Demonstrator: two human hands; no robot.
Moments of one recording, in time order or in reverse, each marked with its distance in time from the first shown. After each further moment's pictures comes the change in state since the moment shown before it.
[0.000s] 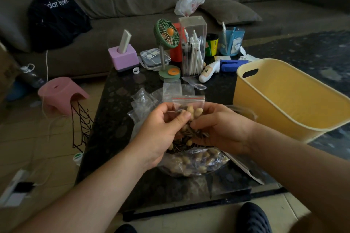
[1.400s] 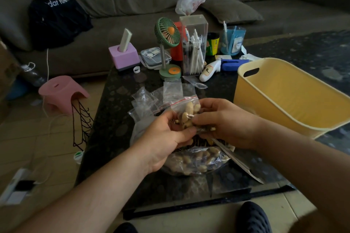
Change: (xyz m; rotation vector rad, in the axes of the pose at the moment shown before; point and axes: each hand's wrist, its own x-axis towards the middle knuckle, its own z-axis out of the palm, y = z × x) left_hand -0.003 -0.006 0.001 -0.086 -0.067 -0.199; right_hand -0.003 -0.010 -0.006 -0.165 0.010 -0.042
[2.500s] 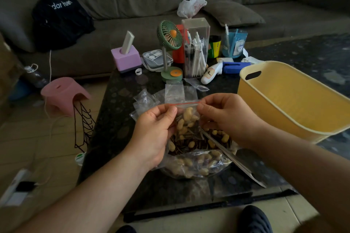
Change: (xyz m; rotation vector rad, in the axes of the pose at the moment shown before) left_hand 0.006 0.008 -0.004 -0.223 0.220 0.204; right_hand 0.001 -0.004 0.001 -0.251 0.321 -0.193
